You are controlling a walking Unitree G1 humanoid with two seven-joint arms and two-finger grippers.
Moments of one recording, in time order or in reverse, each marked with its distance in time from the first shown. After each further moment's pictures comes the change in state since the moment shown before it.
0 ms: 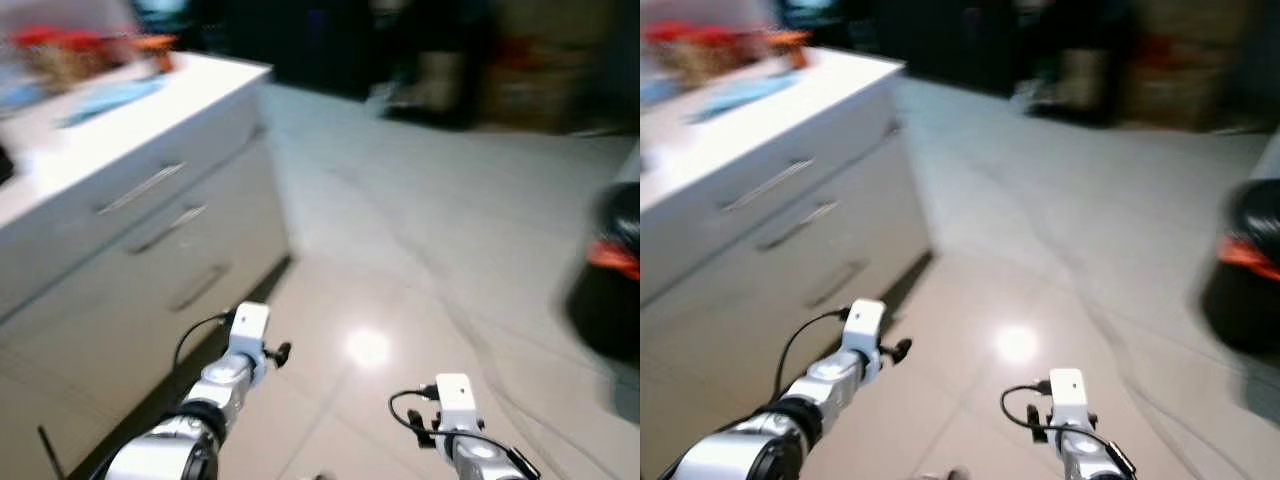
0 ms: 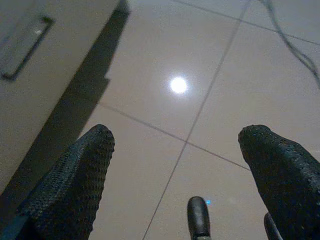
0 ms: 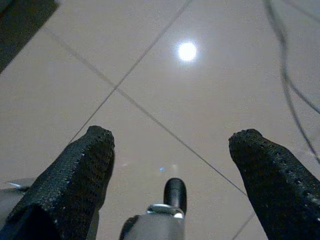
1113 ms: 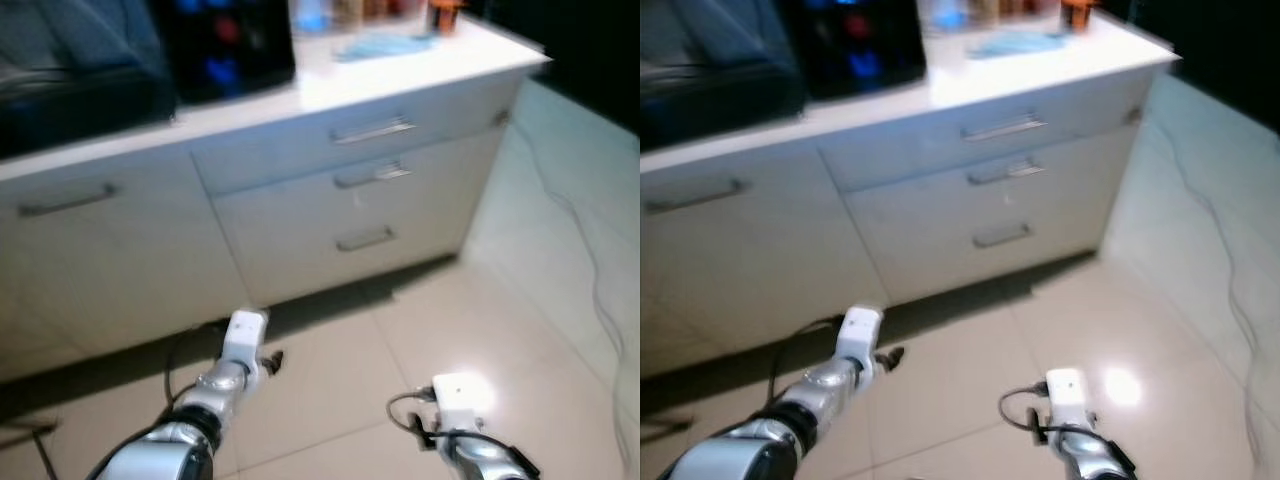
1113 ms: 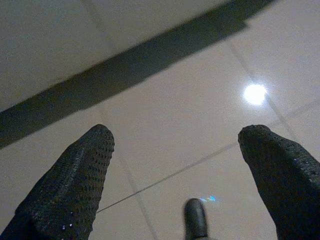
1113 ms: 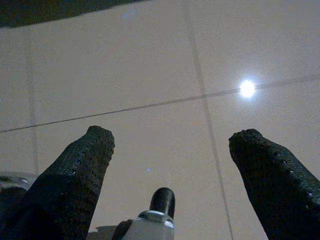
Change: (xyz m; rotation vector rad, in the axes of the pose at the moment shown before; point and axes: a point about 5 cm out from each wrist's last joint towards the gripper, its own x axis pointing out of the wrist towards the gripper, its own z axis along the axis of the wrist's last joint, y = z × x) left arm -0.003 0.014 -0.010 0.007 0.035 0.060; right arm 0.000 0.001 0.001 -0.054 0.012 0.005
